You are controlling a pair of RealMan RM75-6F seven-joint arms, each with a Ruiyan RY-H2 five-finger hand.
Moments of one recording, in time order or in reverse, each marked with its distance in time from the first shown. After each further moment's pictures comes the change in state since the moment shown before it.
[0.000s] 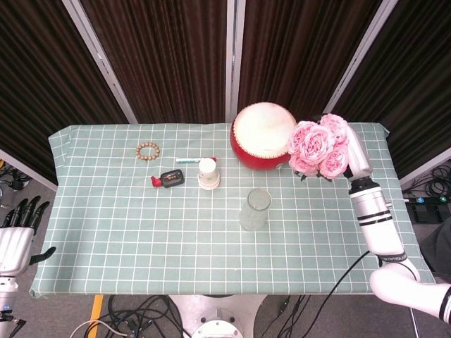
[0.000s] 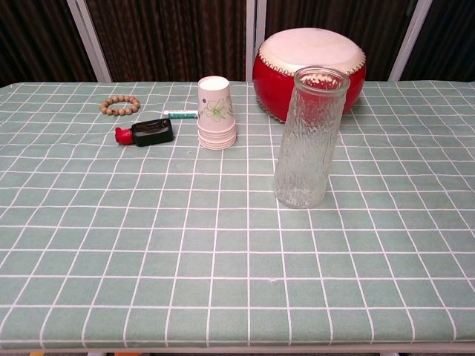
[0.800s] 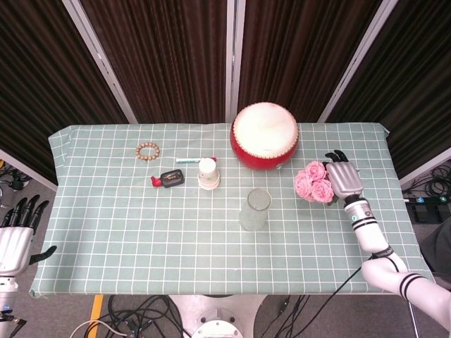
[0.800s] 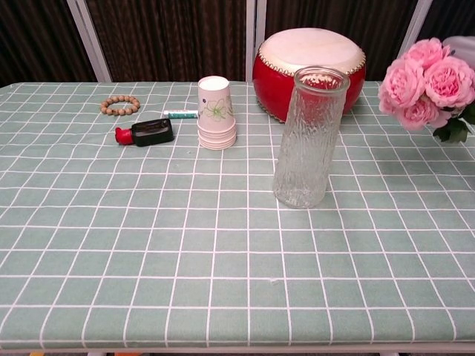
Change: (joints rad) left arm 0.002 -0.010 -0.003 0.008 0.010 0.015 0.002; right arm 0.034 -0.340 -0.306 0.712 -0.222 -0.140 -0.309
